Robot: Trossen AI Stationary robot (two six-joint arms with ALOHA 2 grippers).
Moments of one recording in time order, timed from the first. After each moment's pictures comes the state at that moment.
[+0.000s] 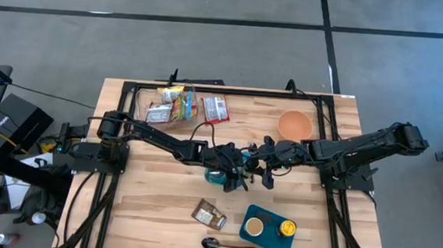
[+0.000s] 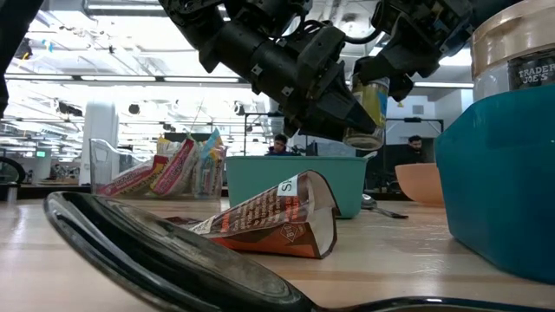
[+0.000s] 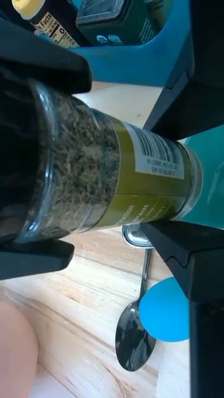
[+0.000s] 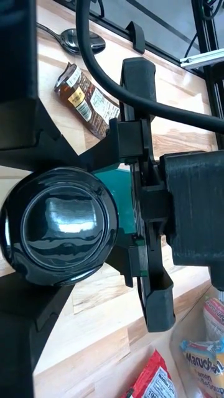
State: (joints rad) left arm -0.08 1.96 1.20 0.20 -0.06 -0.19; right arm 0.13 1.22 0.66 -0.02 0.07 0.23
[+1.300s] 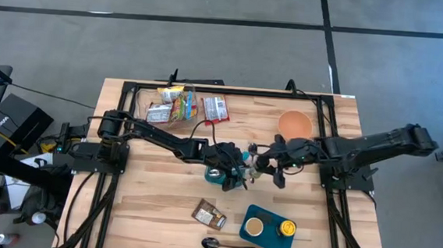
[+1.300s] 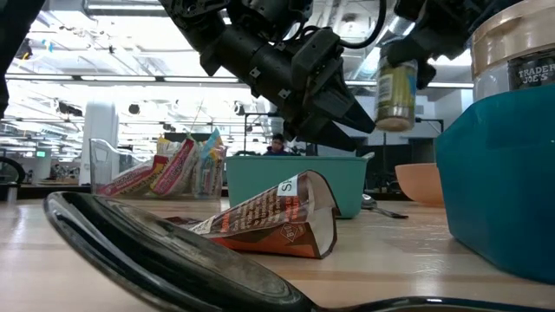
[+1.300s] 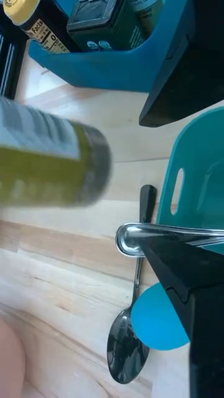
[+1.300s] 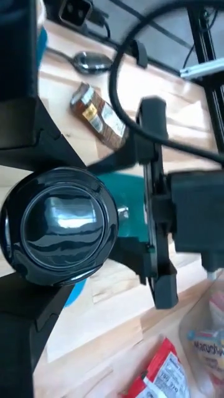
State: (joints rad) left arm -0.07 1.96 1.20 0.17 0.01 -0.19; right arm 0.15 1.04 0.66 -0.20 0.08 0.26
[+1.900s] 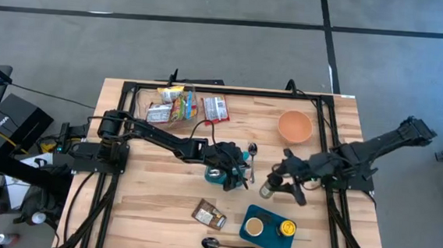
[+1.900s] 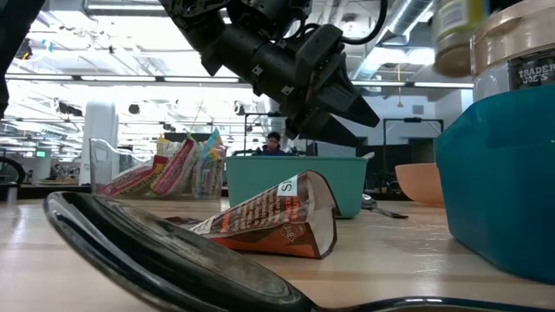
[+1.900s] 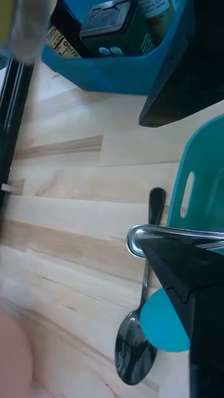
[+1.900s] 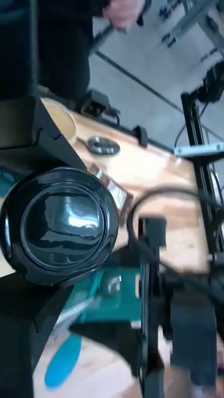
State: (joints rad) left arm -0.07 1.96 1.20 0.20 0.01 -0.21; right arm 0.42 0.88 0.66 -0.26 0.14 0.35
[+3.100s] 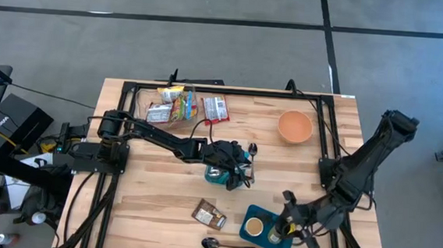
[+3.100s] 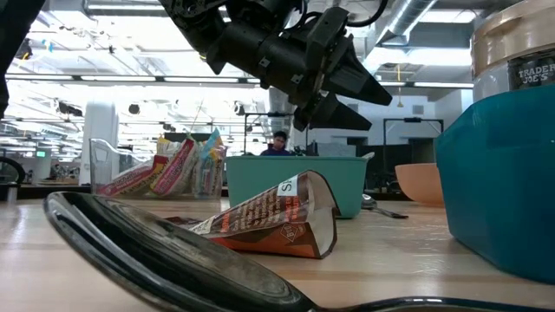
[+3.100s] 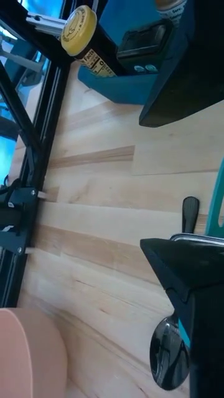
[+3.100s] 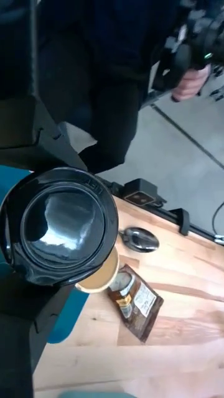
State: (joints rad) left arm -0.07 1.96 1.20 0.31 0.01 -0.23; right arm 0.90 1.17 0.73 -0.12 0.32 0.45
